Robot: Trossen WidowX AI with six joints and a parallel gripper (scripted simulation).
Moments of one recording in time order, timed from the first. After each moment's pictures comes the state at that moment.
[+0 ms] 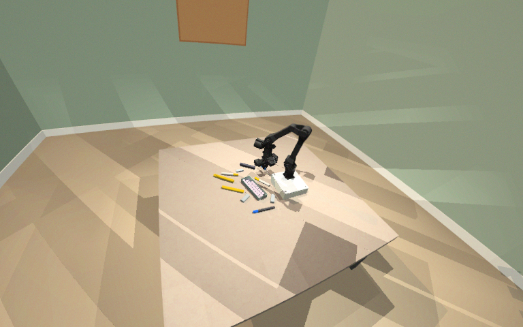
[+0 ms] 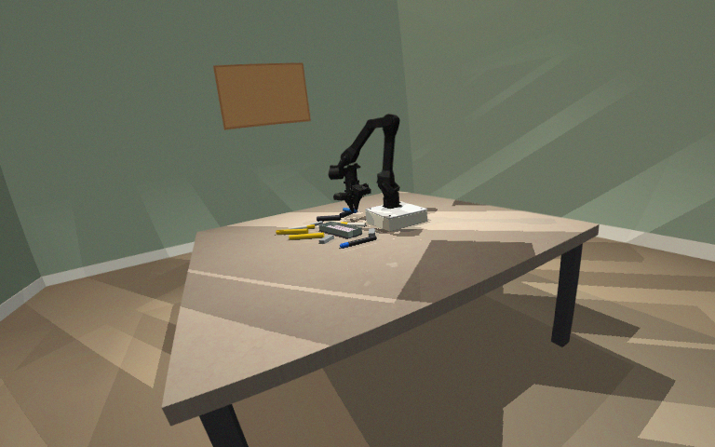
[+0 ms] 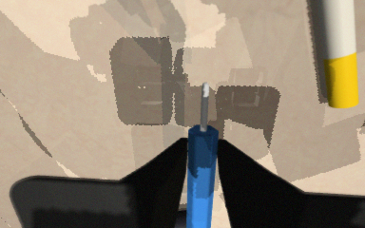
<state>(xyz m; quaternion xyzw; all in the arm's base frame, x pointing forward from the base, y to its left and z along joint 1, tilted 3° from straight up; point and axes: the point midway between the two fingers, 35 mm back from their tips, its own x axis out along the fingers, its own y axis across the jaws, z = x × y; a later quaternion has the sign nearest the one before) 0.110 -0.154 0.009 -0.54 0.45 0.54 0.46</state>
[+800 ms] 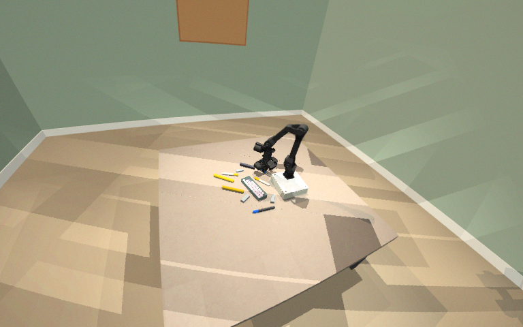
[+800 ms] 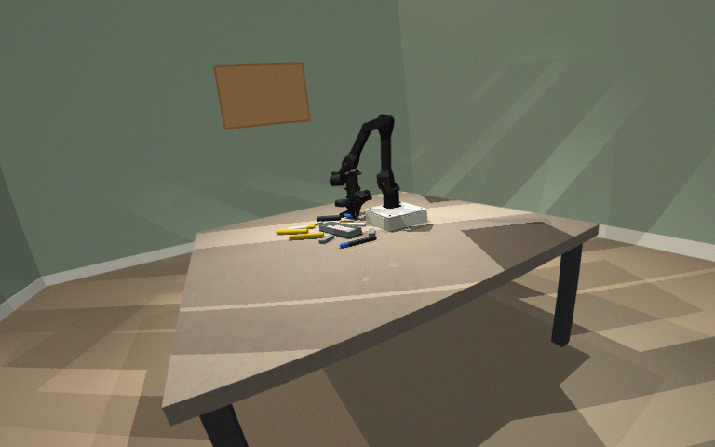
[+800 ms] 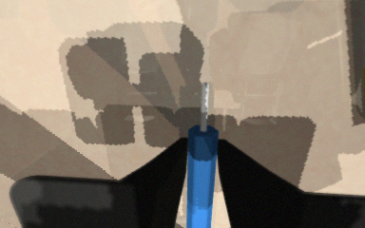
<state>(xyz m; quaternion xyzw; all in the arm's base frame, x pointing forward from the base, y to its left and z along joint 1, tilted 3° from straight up) 0.109 -0.151 -0.022 -0.54 0.44 0.54 0.46</state>
